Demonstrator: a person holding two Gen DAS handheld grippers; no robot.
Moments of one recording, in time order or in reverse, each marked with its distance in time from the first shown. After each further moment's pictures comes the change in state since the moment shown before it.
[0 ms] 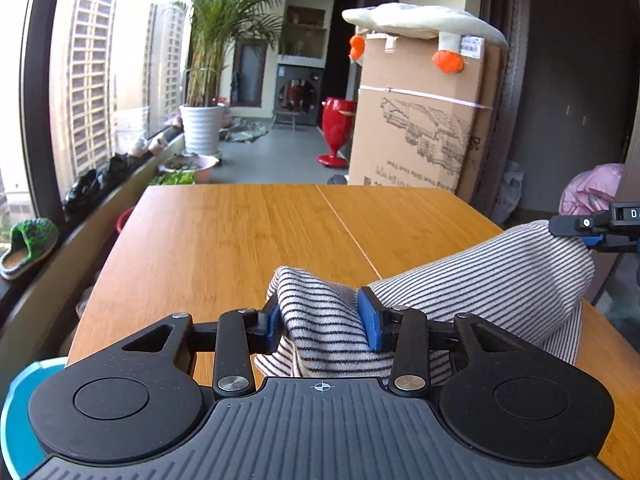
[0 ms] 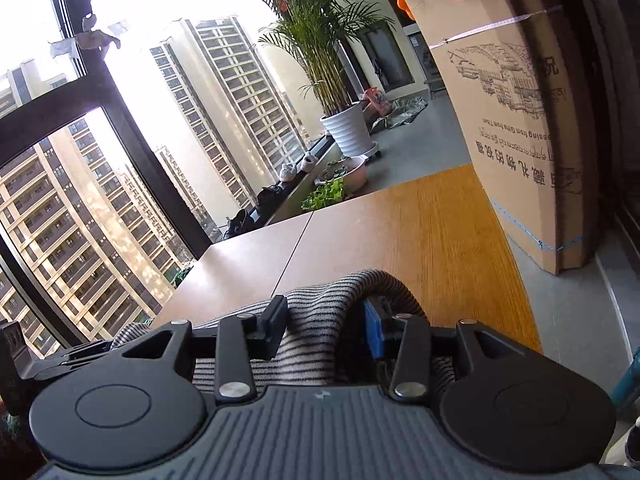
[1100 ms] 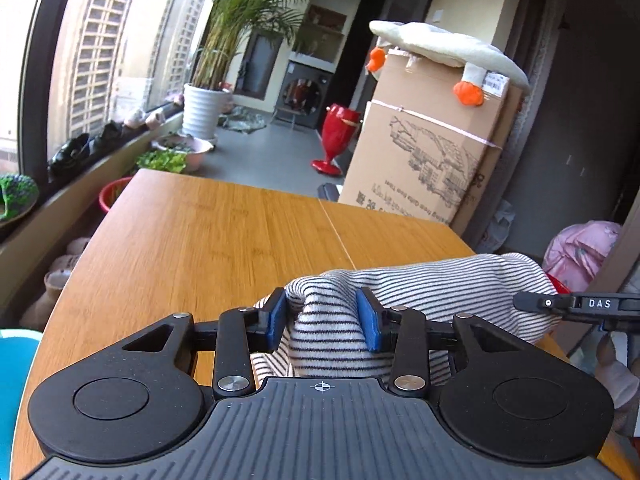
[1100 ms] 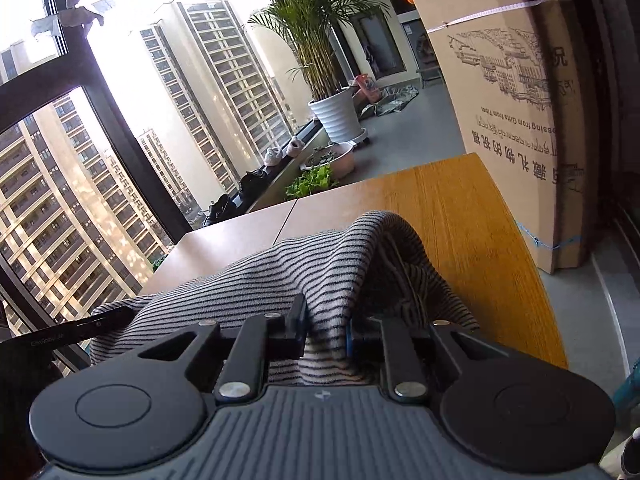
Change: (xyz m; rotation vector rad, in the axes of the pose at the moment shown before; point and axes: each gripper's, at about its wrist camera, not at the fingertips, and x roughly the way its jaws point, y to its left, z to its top) left arm 0.022 0.019 0.020 -0.136 -0.029 -0.071; right arm 0.049 -0.005 -0.006 -0.015 0.051 -0.047
